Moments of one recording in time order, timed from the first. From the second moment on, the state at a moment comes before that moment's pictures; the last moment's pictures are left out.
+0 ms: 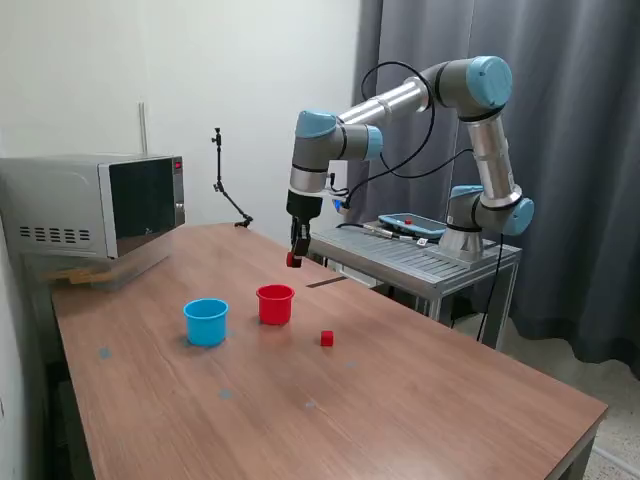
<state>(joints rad) -0.16 -0.99 1.39 -1.98 -1.75 -2.74</state>
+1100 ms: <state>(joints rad) -0.24 -0.95 1.40 -1.99 -1.74 -2.74</state>
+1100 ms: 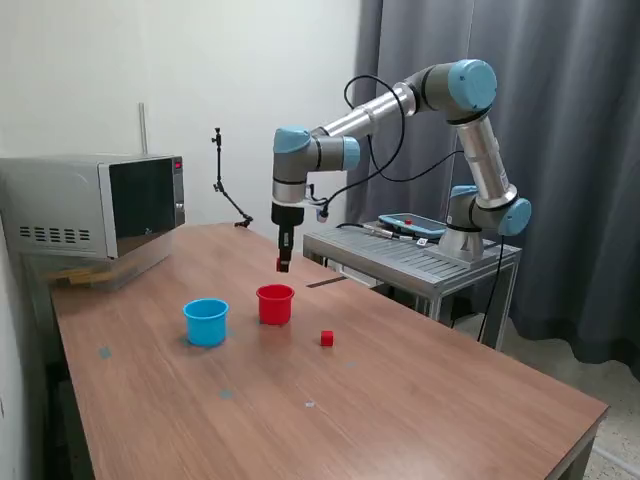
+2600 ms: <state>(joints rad) -0.03 -0.95 1.44 -1.95 -1.61 -2.71</state>
